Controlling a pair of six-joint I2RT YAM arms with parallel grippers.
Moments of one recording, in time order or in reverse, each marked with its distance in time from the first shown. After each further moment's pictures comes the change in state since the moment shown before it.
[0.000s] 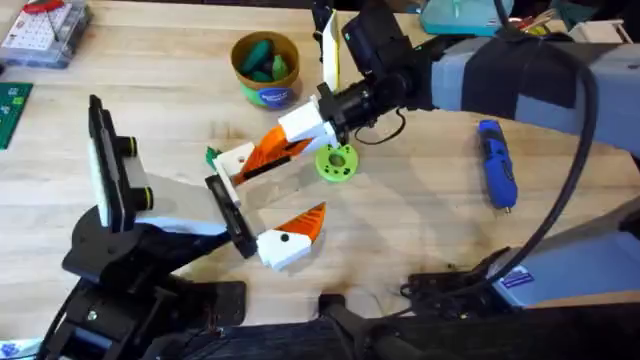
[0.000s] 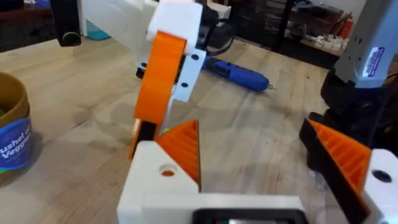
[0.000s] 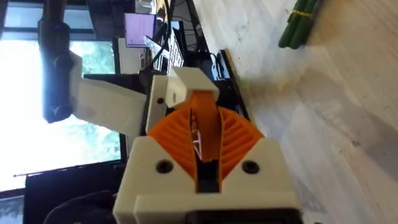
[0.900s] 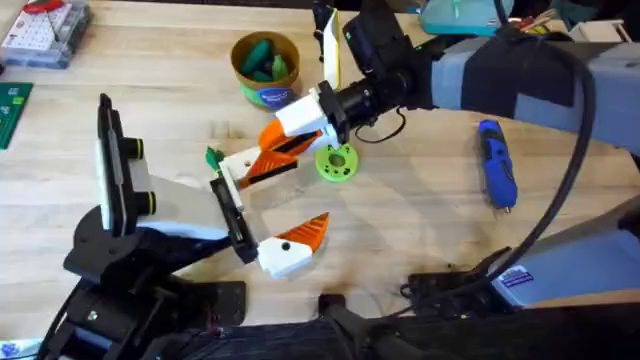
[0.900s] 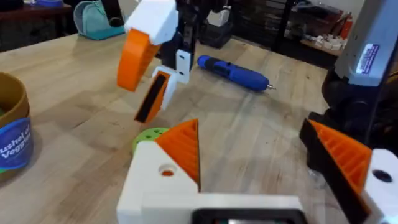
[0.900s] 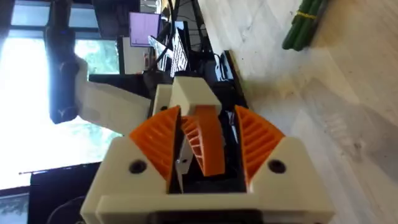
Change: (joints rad) left arm -0.007 0.000 0.000 -0.002 0.050 0.011; right arm -0.013 0.005 0.000 0.012 -0.021 0.002
